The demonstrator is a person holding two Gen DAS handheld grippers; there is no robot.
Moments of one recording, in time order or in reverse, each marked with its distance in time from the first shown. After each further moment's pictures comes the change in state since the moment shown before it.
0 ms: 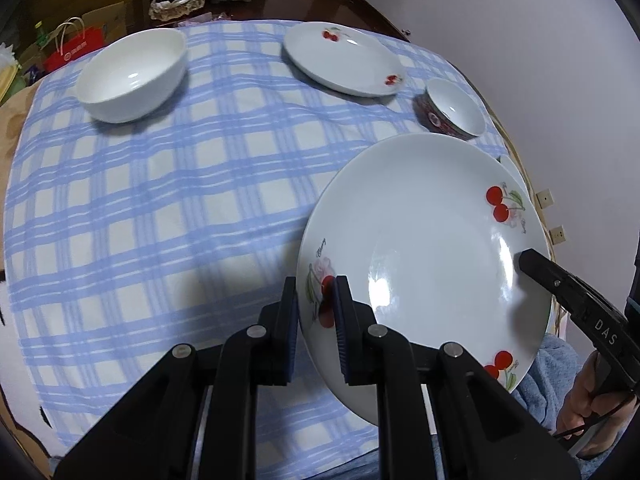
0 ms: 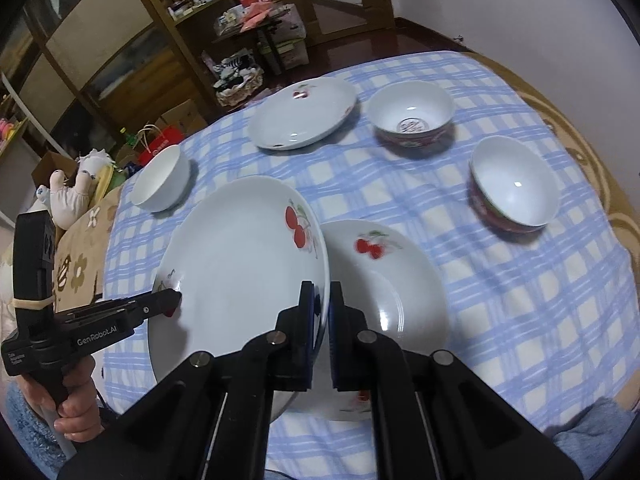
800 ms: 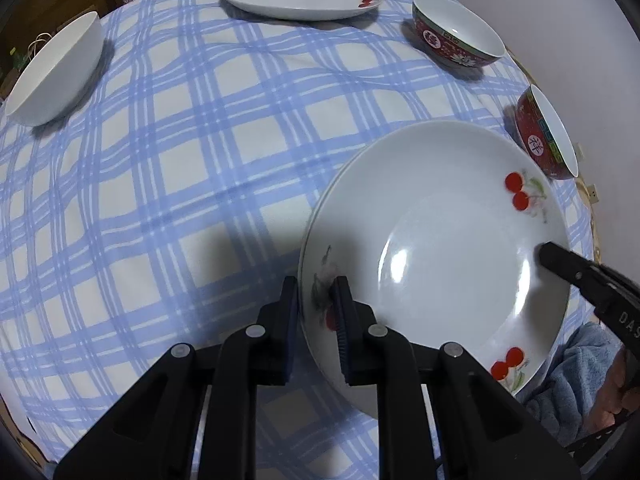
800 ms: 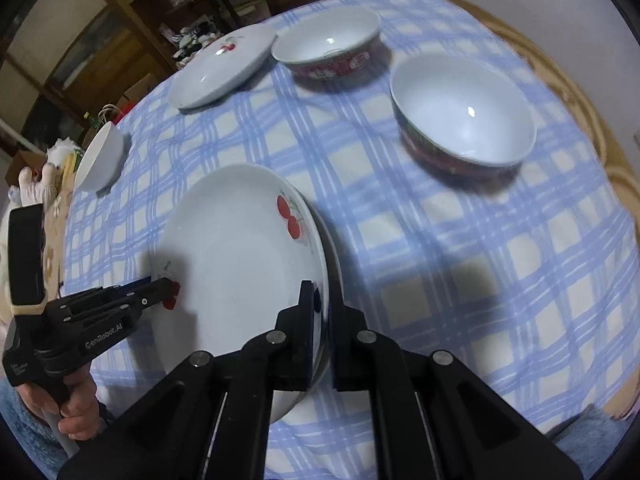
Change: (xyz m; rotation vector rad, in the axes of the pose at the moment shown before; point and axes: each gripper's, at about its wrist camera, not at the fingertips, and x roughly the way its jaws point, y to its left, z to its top) left arm 0.090 -0.050 -0.010 0.078 0.121 0.109; right arm 0.054 -0.084 -0.012 0.079 0.162 -0.035
